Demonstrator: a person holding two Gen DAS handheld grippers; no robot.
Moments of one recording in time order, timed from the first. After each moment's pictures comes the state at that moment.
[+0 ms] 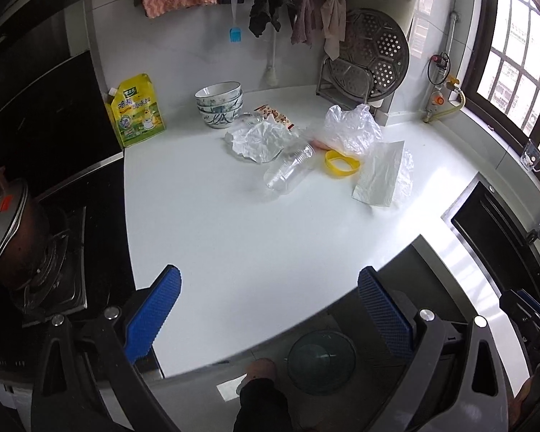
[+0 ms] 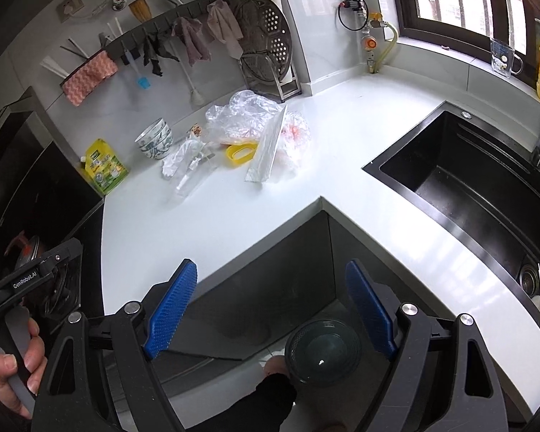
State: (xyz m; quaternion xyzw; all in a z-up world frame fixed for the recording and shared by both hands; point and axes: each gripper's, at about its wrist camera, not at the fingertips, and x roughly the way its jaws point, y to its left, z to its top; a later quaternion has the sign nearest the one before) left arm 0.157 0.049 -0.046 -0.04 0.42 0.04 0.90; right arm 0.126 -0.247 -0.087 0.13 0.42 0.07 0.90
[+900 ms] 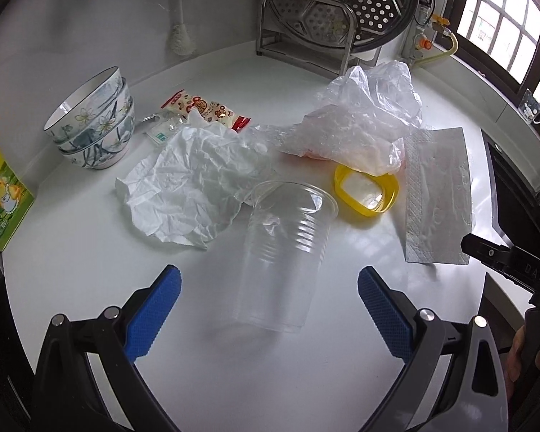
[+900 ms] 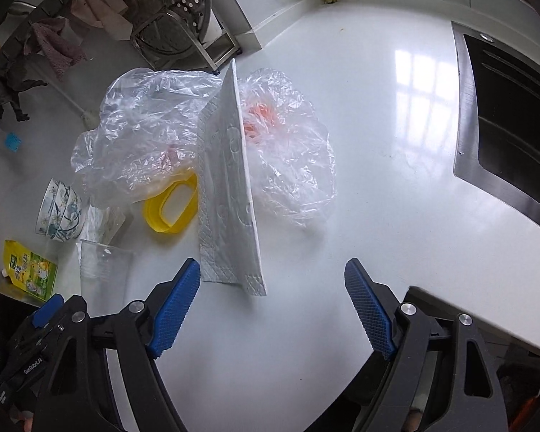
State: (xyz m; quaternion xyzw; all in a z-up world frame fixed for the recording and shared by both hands) left arm 0.414 0.063 -0.159 0.04 0.48 -0.12 0.87; right arm 0.365 -0.207 -0.212 0.24 0.48 -0.05 0.84
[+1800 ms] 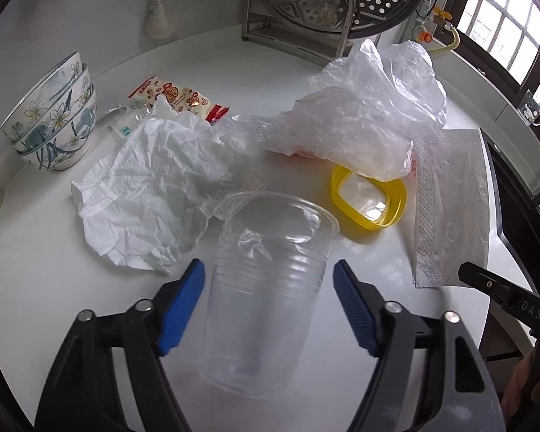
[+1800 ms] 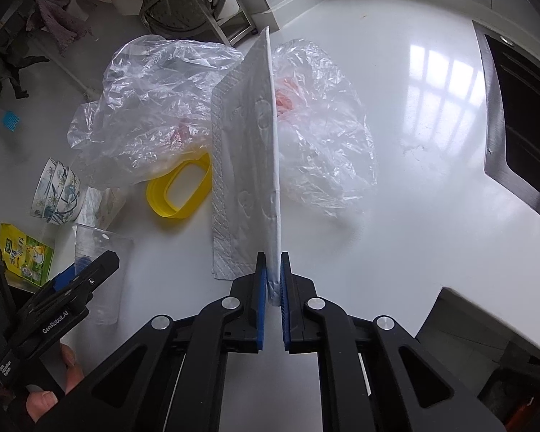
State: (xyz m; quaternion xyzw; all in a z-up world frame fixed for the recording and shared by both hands) left arm 0.447 0.045 -0.188 0.02 0.50 -0.14 0.85; right arm 0.375 -0.183 -0.218 0.23 0.50 -0.02 0.84
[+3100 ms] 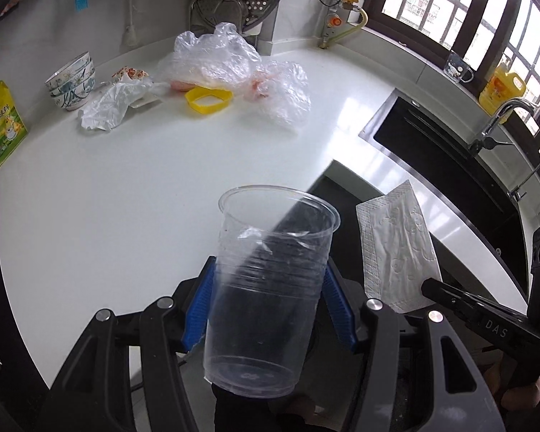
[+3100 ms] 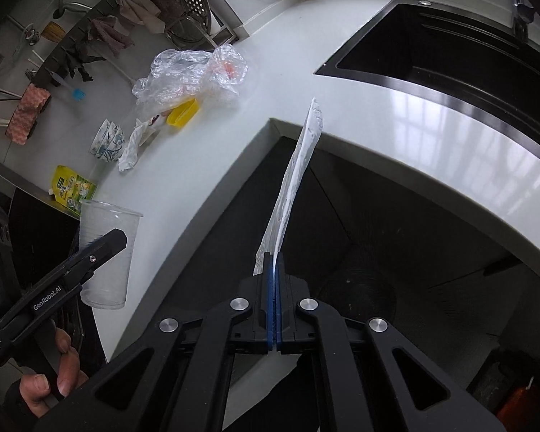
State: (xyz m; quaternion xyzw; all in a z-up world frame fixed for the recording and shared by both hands) left arm 0.167 -0.066 -0.140 0.00 0.48 -0.16 0.86; right arm 0.095 -0.289 -0.207 0.25 0.49 0.04 0.84
